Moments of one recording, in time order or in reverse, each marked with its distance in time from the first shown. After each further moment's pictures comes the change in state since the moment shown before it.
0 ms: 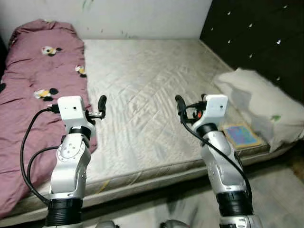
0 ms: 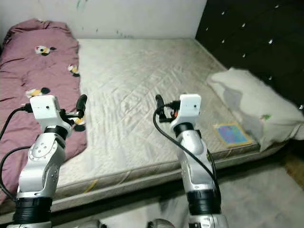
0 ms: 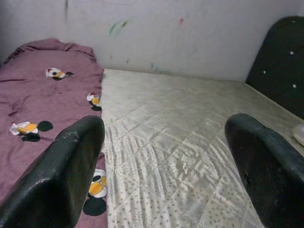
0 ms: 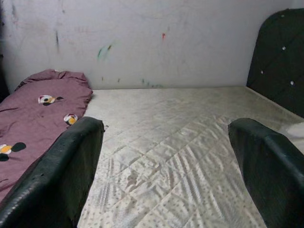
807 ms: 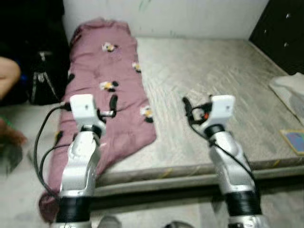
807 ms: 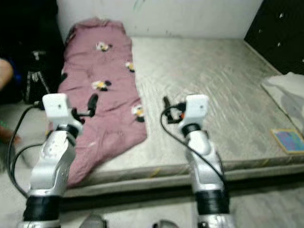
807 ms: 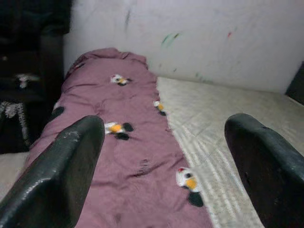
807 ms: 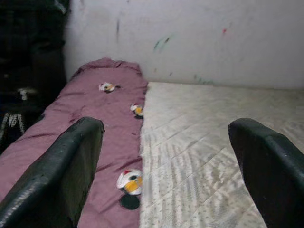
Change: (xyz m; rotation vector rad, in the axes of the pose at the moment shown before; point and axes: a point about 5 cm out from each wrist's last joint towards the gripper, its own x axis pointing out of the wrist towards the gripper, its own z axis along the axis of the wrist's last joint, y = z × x) left arm 0.003 -0.016 0.000 0.003 -0.005 -0.048; right arm -0.005 -0.015 -0.008 -0.039 0.030 -0.020
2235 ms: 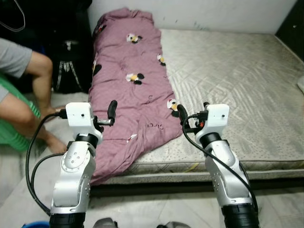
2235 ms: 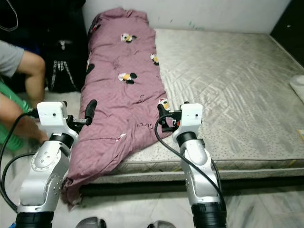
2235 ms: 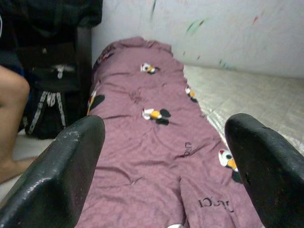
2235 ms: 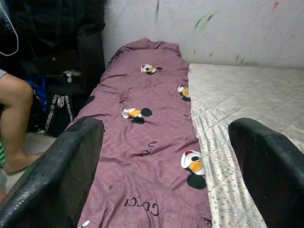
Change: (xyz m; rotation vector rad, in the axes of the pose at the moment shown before) left arm -0.026 0.001 0.000 0.008 0.005 -0.048; right arm -0.017 0.011 -0.004 0.004 0.024 0.022
